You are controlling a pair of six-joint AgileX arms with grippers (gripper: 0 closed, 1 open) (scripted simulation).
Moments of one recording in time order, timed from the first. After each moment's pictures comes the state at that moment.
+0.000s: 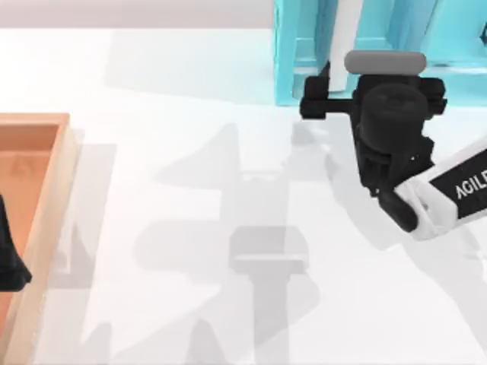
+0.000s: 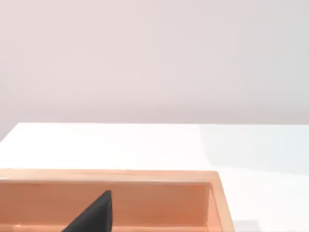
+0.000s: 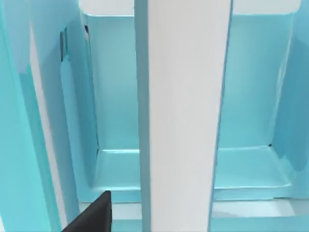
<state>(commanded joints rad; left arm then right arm) 0.00 0.00 0.00 0.00 0.00 0.00 0.49 2.15 0.97 1.05 0.54 0.08</state>
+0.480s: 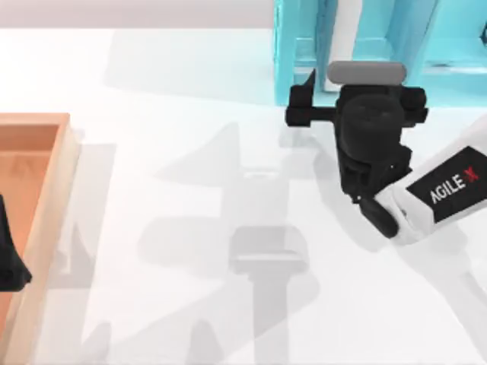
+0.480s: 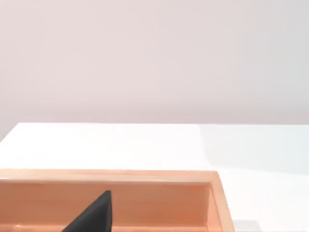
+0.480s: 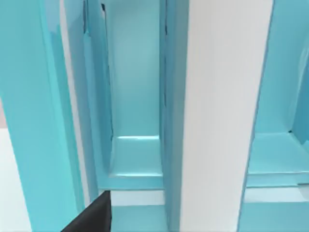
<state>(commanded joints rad) 0.00 0.00 0.00 0.00 0.00 0.00 0.52 2.23 1.02 1.09 0.58 0.08</state>
